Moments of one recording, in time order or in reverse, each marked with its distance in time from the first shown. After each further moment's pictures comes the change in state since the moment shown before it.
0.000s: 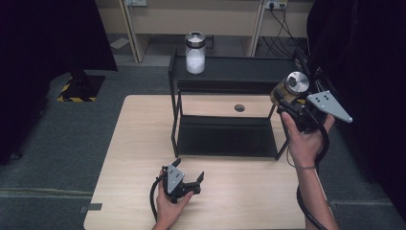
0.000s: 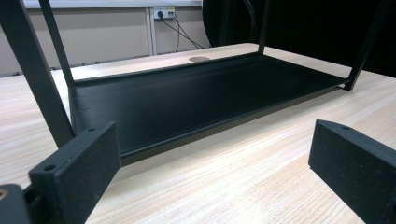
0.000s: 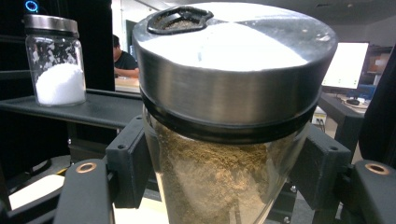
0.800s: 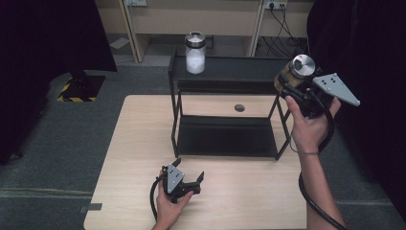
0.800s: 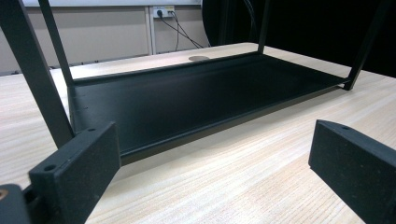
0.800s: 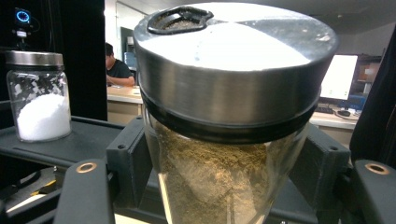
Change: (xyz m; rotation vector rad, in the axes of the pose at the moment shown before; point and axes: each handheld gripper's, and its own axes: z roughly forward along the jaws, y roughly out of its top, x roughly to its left) left arm 0.001 0.000 0.000 0.001 -0.003 -0.002; right arm -0.004 0.030 0.017 -0.027 -0.026 -0.011
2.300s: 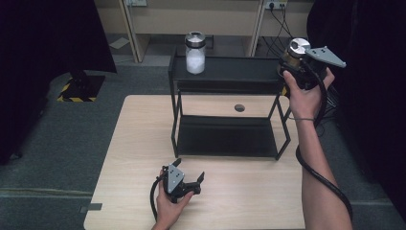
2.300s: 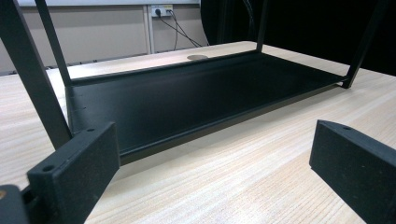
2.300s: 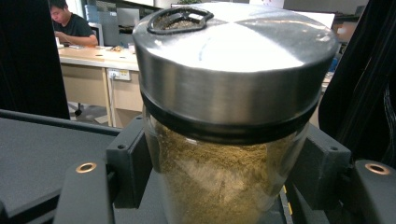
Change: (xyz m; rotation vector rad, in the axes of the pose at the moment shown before) left arm 0.000 0.001 0.001 0.004 -0.005 0.005; right arm -0.015 0.033 0.078 0.195 -0.117 -0.012
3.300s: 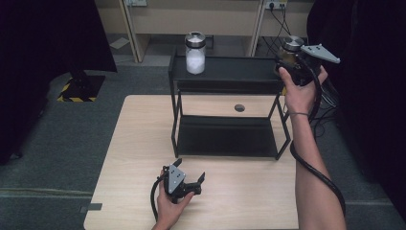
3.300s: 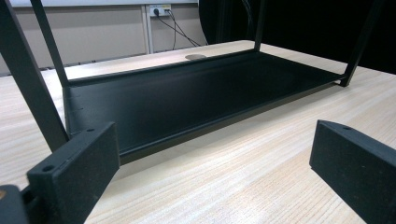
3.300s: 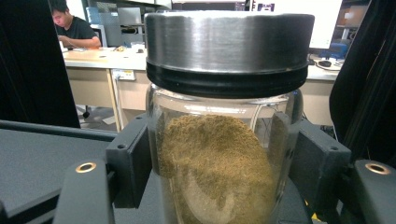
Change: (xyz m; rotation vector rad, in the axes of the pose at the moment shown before) left arm -0.001 0.001 0.000 0.003 -0.006 0.008; right arm 0.001 0.001 0.018 0.019 0.016 0.064
